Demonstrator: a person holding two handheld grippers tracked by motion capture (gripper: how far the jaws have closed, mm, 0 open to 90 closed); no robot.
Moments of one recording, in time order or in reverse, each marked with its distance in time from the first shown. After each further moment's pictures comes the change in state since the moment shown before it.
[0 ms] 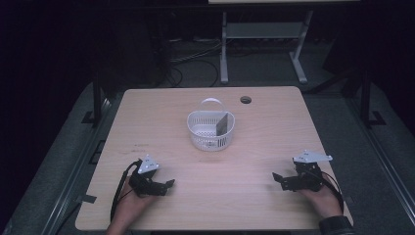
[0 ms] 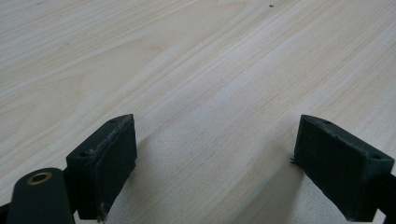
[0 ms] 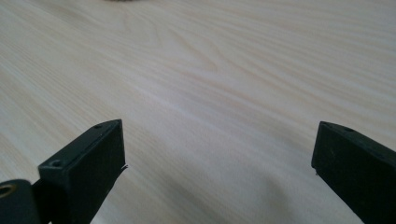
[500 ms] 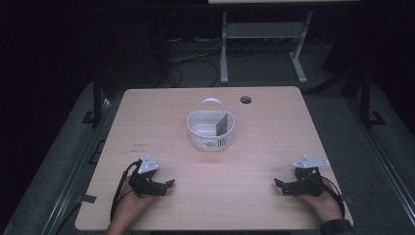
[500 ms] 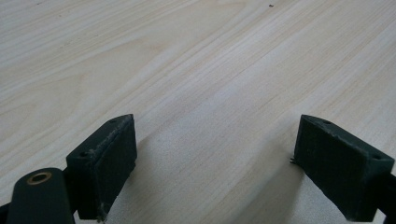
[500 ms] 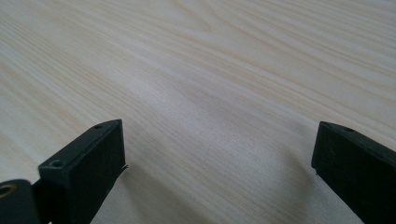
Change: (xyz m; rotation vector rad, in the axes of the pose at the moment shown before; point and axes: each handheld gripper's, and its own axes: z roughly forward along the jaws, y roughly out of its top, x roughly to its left) left arm 0.000 0.000 0.000 0.000 -0.001 0.000; right arm 0.000 -0.016 0.006 0.064 -0.044 -0.021
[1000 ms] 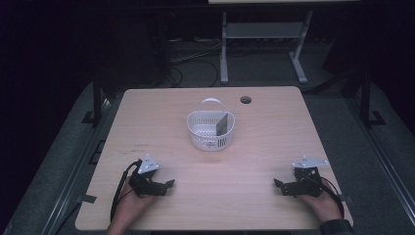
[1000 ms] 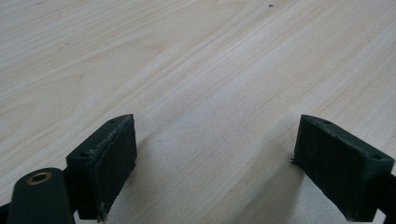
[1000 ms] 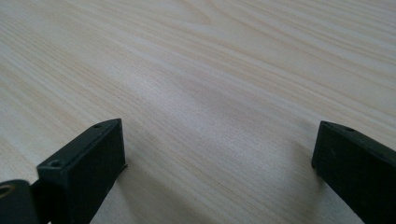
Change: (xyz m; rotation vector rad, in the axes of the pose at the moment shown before) left arm 0.000 0.000 0.000 0.001 0.000 0.001; right arm -0.001 -0.002 0.003 0.009 0.008 0.020
